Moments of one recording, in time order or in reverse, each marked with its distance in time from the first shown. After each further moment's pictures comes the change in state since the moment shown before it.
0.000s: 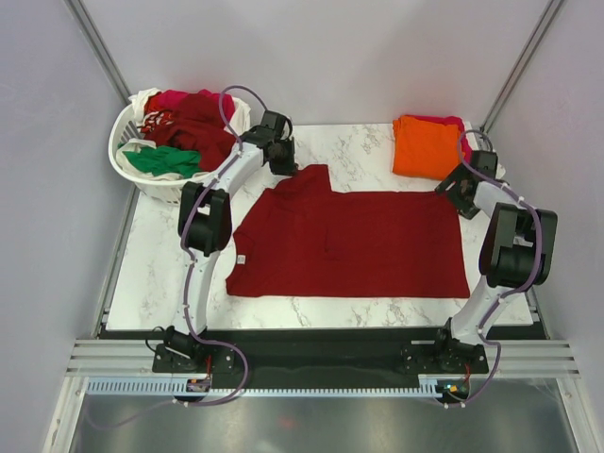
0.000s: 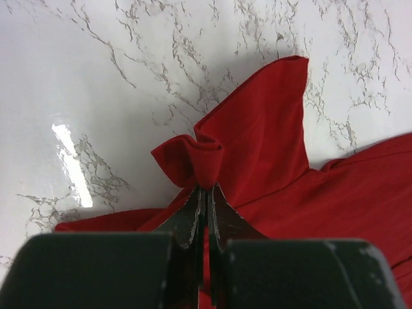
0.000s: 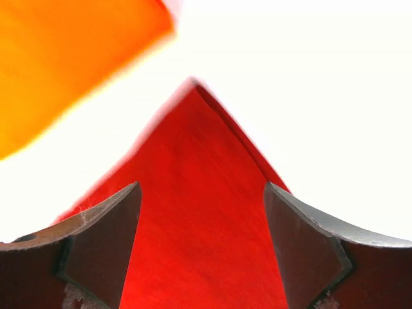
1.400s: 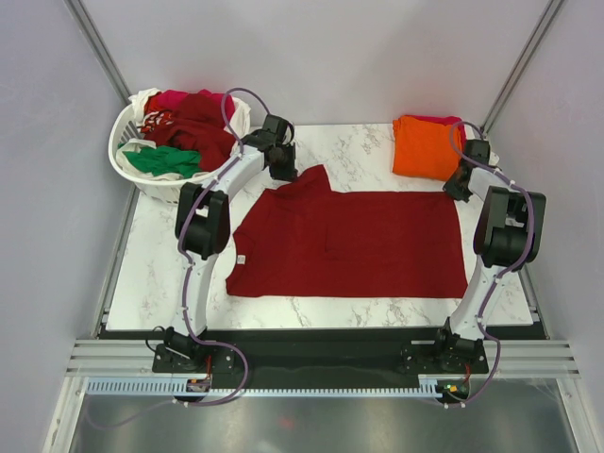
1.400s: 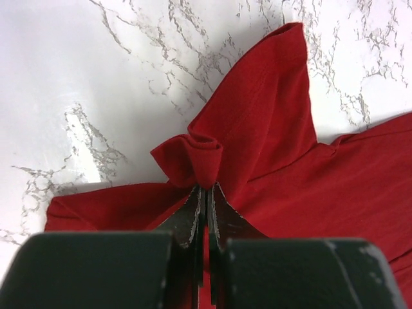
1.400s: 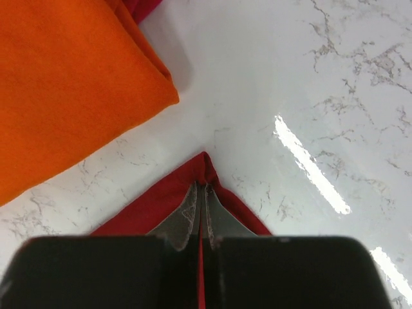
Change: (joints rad) left arm -0.018 -0.052 -0.088 -0.003 -0.009 0.024; right arm 0.013 0.221 0.252 -0.050 0.096 -0.090
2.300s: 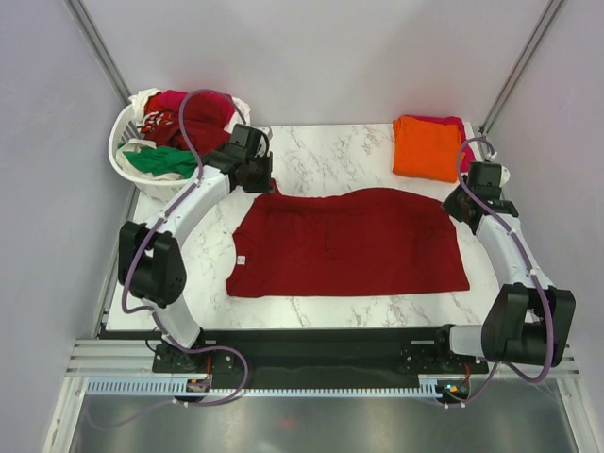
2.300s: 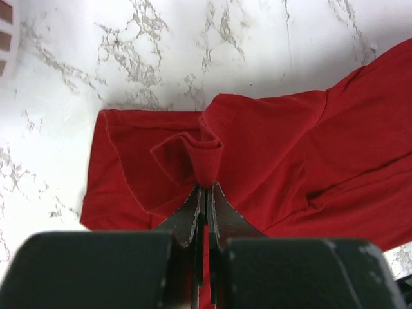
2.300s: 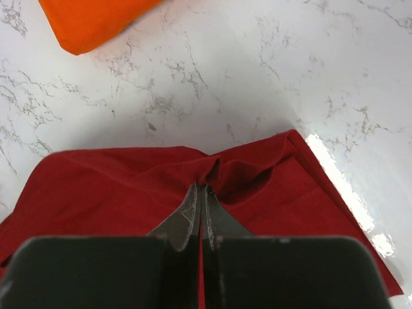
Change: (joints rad) left arm -0.002 -0.558 -0.485 -0.006 -0.089 0.063; right arm 0.088 -0.714 -0.438 -0.097 -0.071 0.067
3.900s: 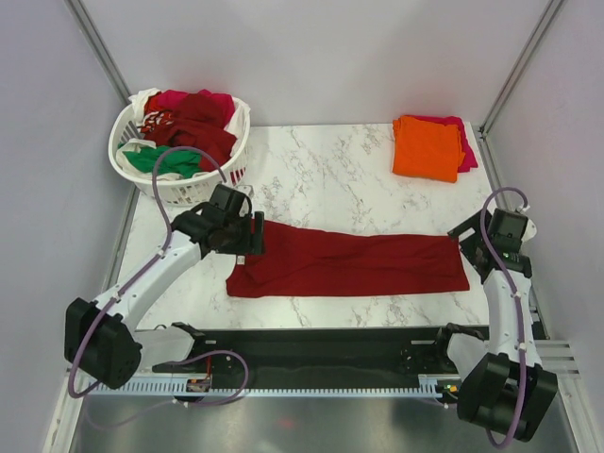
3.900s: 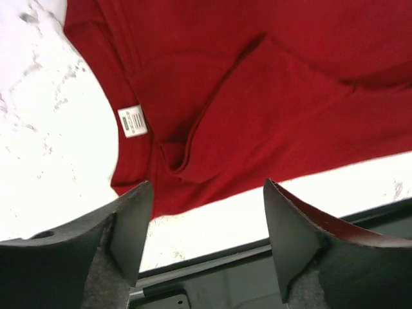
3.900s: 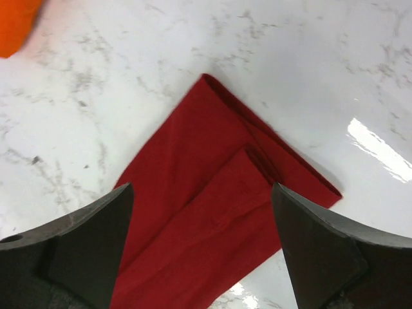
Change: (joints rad) left arm -0.086 -0.560 -0.591 -0.109 -0.048 -0.083; right arm -0.216 -0.400 -0.332 -0.117 -0.053 0.114
